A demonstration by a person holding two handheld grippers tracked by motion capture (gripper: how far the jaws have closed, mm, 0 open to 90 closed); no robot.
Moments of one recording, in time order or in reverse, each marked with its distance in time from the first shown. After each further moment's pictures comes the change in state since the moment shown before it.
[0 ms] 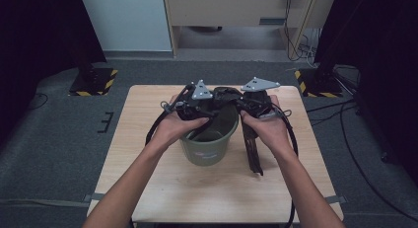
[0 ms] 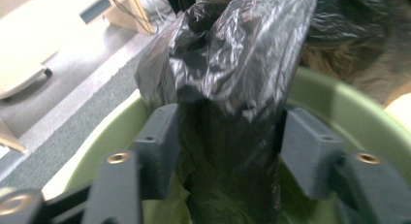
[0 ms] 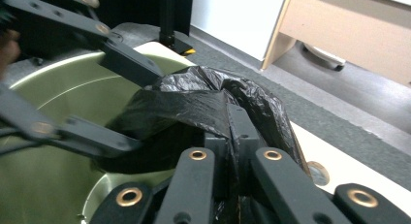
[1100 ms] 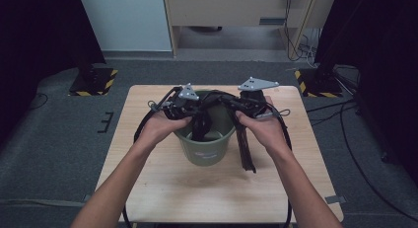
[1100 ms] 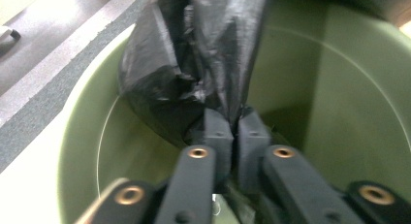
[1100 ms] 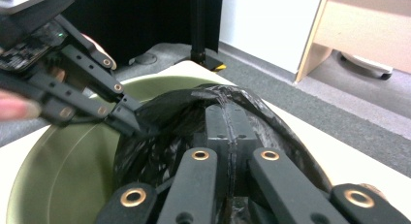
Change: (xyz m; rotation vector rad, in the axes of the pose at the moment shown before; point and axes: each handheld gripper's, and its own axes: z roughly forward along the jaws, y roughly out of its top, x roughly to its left) left arm 0.021 -0.028 -0.023 0.109 -0.071 -0.031; right arm 0.007 0.005 0.005 -0.063 0.127 0.058
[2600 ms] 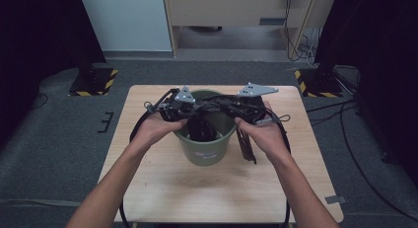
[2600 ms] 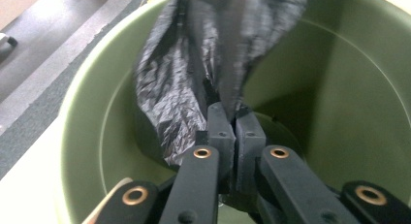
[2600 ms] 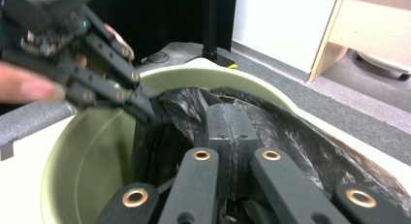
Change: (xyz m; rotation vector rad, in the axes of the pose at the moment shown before) left arm 0.002 -0.009 -0.003 0.002 -0.031 0.041; right arm 0.010 -0.008 -0.004 -0.003 0.045 -0.001
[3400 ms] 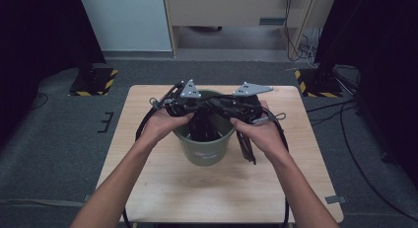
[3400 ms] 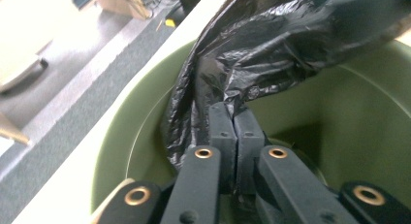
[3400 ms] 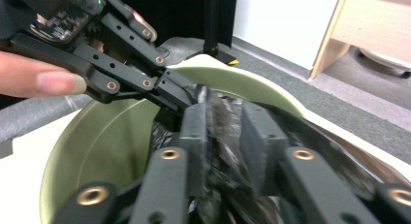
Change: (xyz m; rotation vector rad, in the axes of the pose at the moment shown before) left arm 0.003 0.020 0.006 -0.052 0.089 0.011; right arm 0.003 0.002 0.004 0.015 -0.001 -0.003
